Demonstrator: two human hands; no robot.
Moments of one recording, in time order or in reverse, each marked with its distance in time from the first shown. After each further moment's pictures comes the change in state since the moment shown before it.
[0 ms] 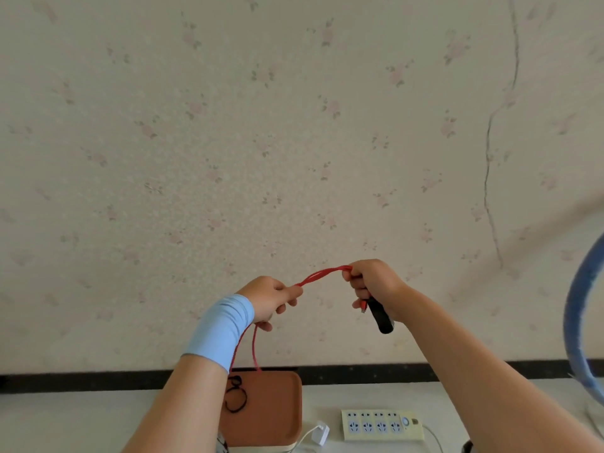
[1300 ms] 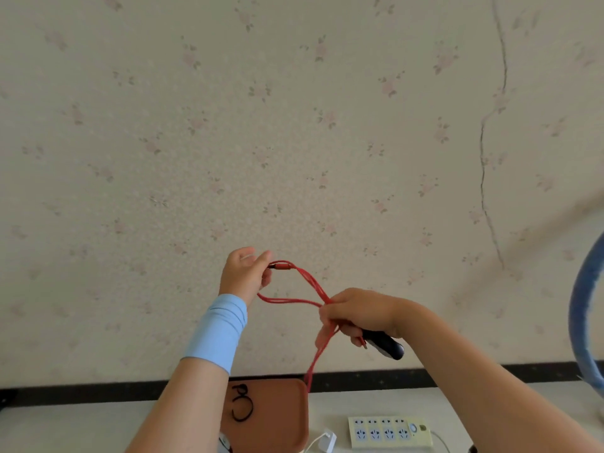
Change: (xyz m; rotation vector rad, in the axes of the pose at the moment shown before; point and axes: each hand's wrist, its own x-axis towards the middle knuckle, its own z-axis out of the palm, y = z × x) left_hand 0.008 0.005 -0.017 -0.718 0.597 0.122; right_hand -0.036 -0.007 0.012 -0.419 -0.522 -0.031
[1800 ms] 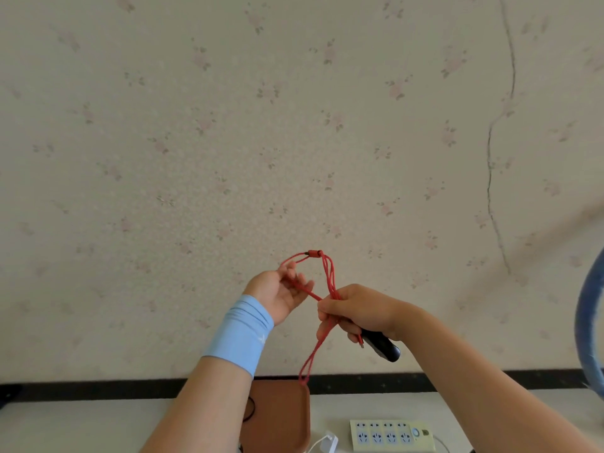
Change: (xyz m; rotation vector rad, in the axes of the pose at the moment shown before) left_hand -0.019 0.003 0.029 -0.672 -0.241 -0.528; right_hand 0.007 -0.005 0.006 0.062 0.111 -0.049
